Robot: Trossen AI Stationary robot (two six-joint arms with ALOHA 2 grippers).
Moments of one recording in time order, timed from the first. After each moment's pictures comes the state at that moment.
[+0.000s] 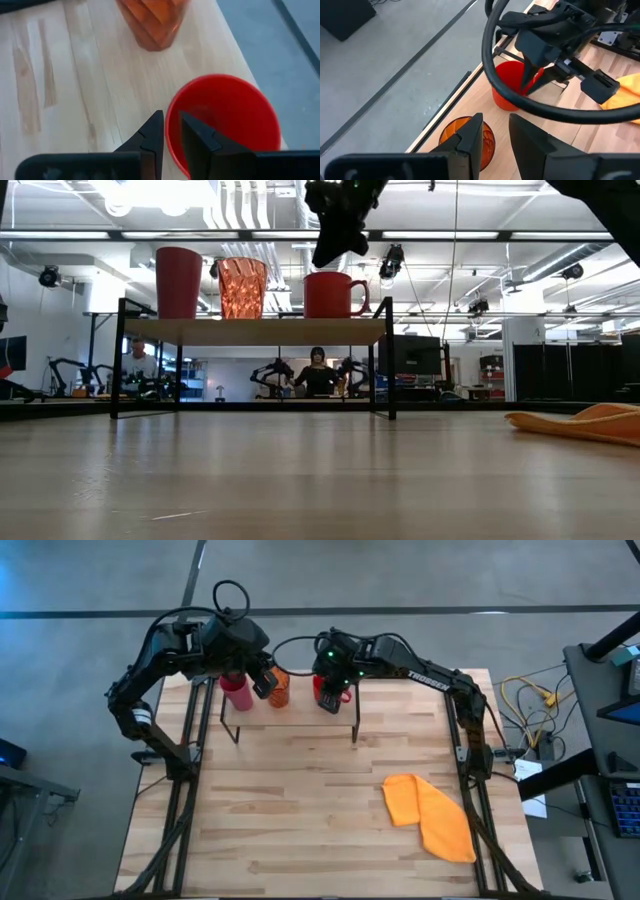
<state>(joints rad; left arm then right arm) 0.26 1.57 2.29 -1.45 -0.35 -0.20 -0.32 2.01 2.22 -1.14 -0.05 -0.03</state>
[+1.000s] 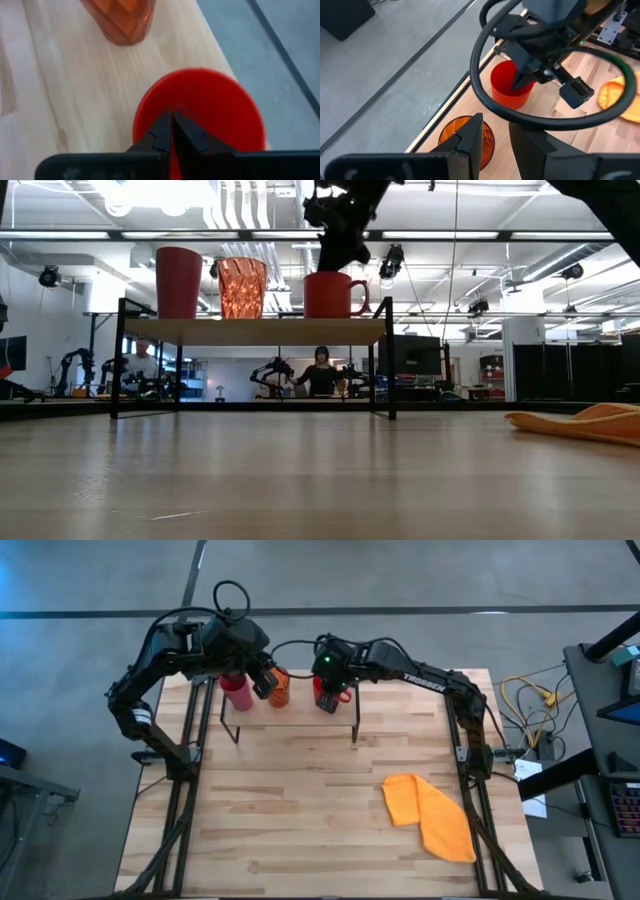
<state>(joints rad) 0.26 1.57 2.29 -1.45 -0.35 -0.20 -0.33 2.01 2.13 -1.07 0.08 -0.02</state>
